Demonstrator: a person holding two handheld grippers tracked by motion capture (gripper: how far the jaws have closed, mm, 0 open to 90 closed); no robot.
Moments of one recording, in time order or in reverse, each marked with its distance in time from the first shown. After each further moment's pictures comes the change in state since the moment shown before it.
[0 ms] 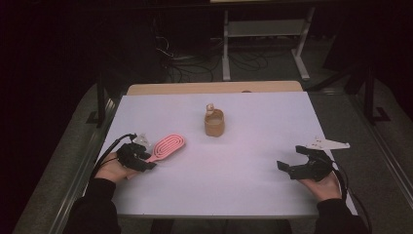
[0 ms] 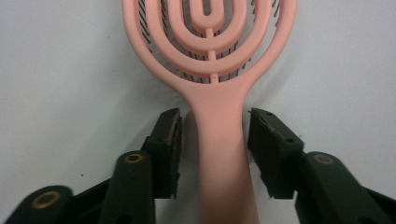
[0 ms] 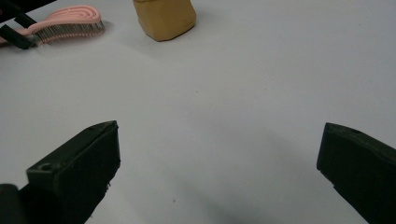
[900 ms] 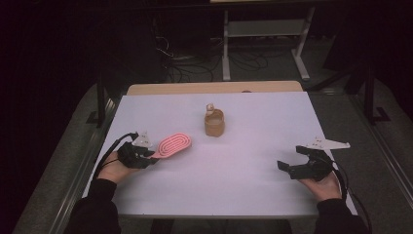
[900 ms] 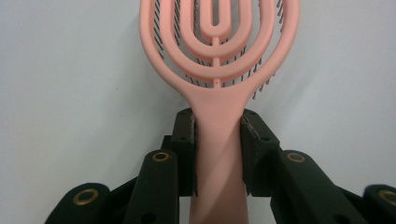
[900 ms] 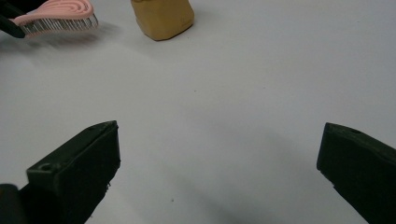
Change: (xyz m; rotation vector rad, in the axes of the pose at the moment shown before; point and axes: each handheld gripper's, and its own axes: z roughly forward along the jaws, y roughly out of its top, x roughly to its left) left arm -0.015 0.011 -0.014 -0.096 0.046 0.096; right arm -0.001 -0.001 0.000 0.002 -0.001 0.009
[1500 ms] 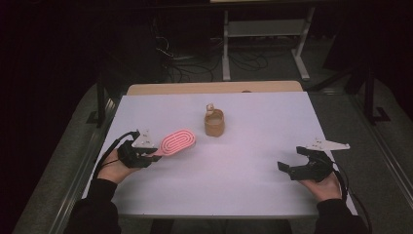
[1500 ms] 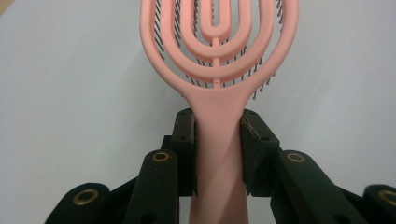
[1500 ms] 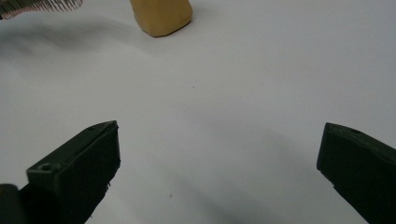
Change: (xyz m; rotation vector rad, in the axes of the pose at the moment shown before) left arm -0.016 0.018 -0.021 -0.059 0.046 0.067; right arm 0.001 -0.002 0.000 0.008 -0.013 -0.005
